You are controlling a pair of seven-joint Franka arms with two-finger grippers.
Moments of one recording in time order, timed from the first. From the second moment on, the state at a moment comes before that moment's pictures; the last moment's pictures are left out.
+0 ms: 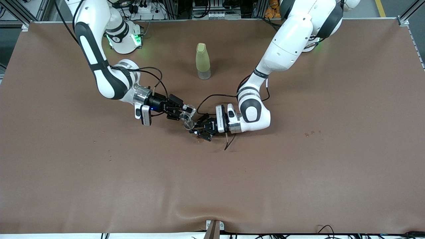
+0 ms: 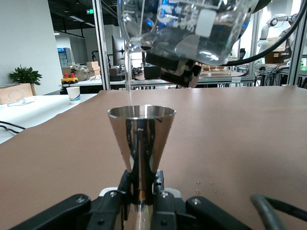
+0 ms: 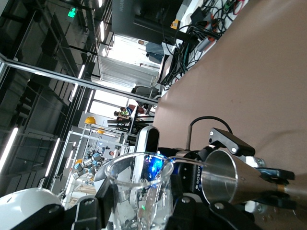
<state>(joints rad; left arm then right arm) -0.62 0.95 -0.05 -1.49 -2.05 2.18 2.59 0.52 0.31 -0.09 -2.24 2.19 2.07 -1.38</state>
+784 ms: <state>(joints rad) -0.62 0.95 -0.05 -1.49 -2.05 2.18 2.59 0.52 0.31 -0.09 -2.24 2.19 2.07 -1.23</state>
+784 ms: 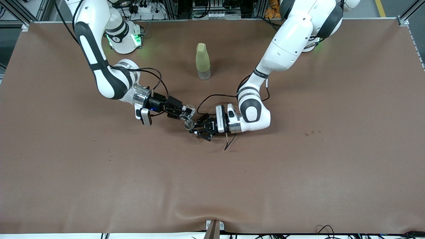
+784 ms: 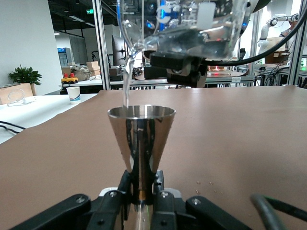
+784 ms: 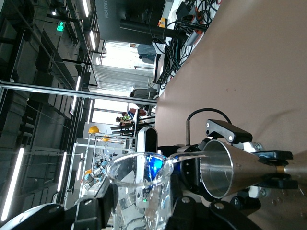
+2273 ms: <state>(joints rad) -0.62 0.95 -0.05 -1.49 -2.07 2.18 2.59 0.52 0.31 -0.09 -2.24 2.19 2.07 -1.00</state>
